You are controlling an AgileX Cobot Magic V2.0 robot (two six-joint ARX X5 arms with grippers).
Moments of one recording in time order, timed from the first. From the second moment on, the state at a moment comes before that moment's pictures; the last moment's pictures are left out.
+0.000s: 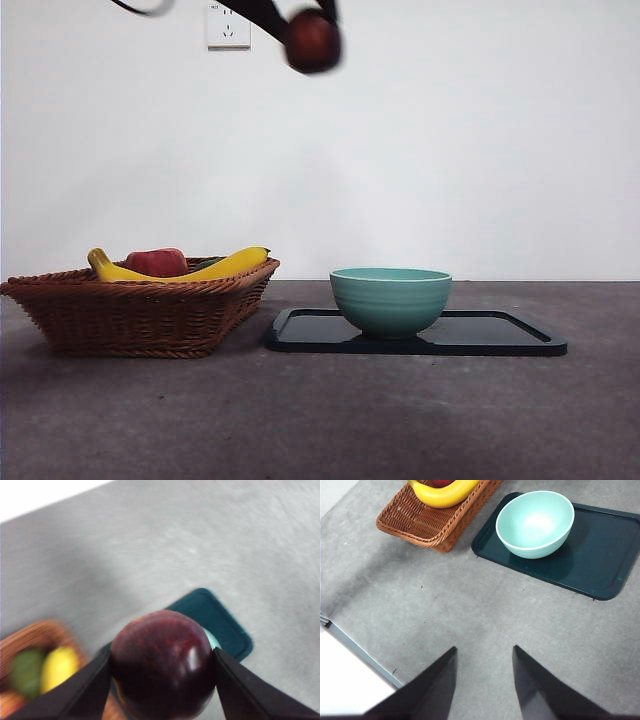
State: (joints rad) left arm -0.54 1.86 2.22 -1.07 0.13 0.00; right arm 0.33 0.60 0.83 -0.90 -0.39 0.12
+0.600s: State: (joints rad) left arm -0.34 1.44 1.76 -1.00 0.13 0.02; right arm 0.33 0.60 0.83 -0.90 -0.39 0.12
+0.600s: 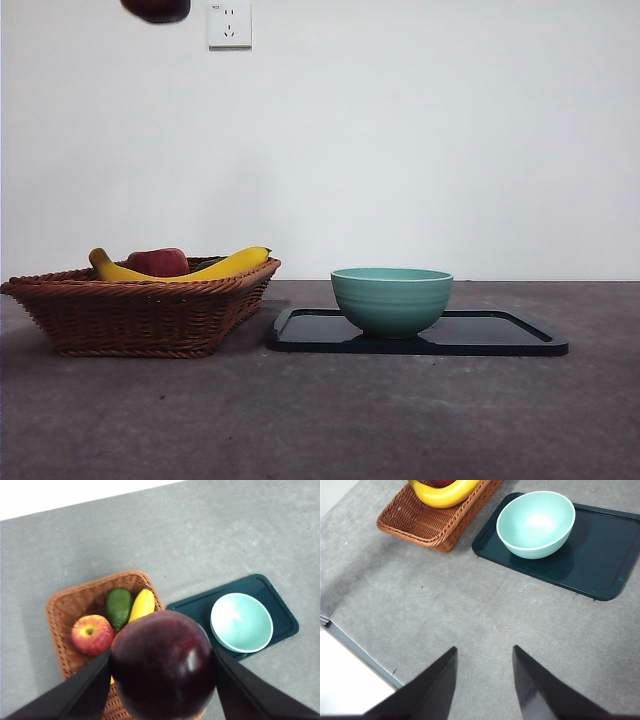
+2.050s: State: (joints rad) left arm -0.33 1.63 0.98 -0.20 0.13 0.12; right arm 0.33 0.60 0.83 -0.89 -0.39 0.12
